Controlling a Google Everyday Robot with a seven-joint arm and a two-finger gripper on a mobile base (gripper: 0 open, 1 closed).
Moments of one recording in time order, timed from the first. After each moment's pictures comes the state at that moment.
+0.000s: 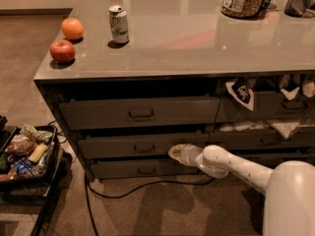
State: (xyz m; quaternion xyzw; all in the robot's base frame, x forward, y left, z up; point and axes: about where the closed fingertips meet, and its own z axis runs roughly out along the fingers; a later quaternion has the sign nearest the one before) arm 0.707 -0.096 0.352 -0.54 0.70 0.05 0.46
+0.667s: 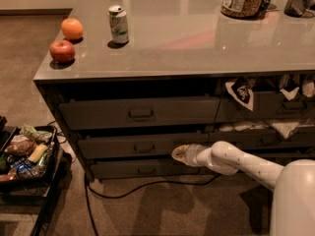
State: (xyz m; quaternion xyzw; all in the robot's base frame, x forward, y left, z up) arm 0.682 -0.109 0.374 -0.57 0.69 0.10 0.45
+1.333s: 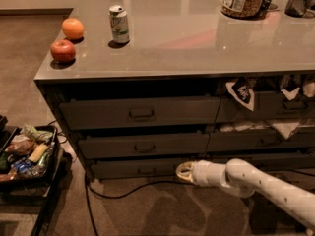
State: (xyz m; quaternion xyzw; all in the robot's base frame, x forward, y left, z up) arm 0.582 -0.115 0.393 -0.57 0.66 0.15 0.46
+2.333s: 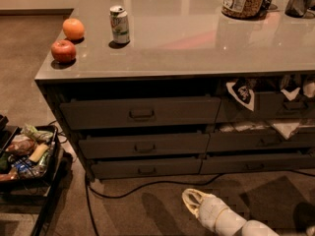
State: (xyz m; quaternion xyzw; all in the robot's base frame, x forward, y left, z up) arm 0.446 -0.124 0.475 -0.50 0.67 0.01 0.54
